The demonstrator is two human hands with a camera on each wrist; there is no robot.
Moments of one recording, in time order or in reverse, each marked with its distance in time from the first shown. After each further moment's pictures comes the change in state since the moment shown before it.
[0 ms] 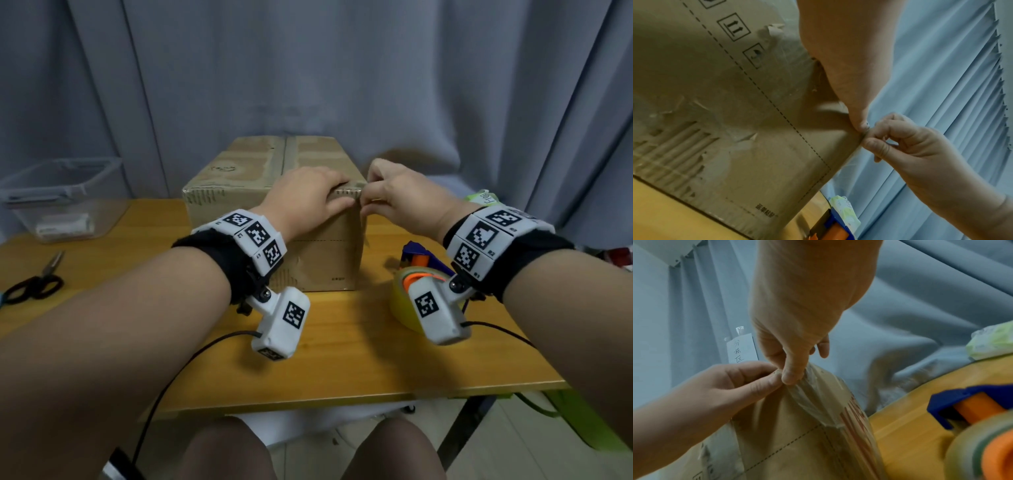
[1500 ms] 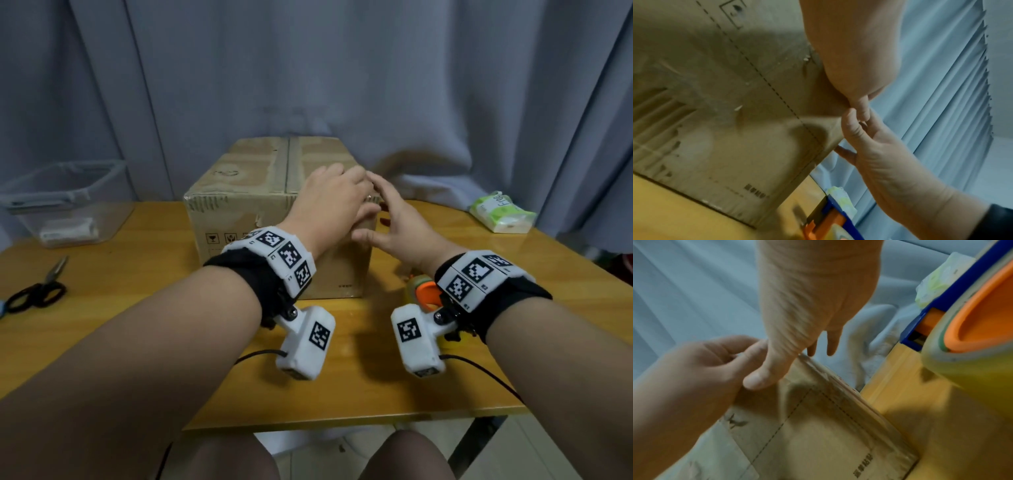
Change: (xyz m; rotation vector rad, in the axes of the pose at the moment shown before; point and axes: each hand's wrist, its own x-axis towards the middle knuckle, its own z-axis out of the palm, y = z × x) left_hand 0.005 0.022 0.008 0.264 0.138 0.100; right_hand -0.003 -0.001 0.058 0.697 0.145 0.303
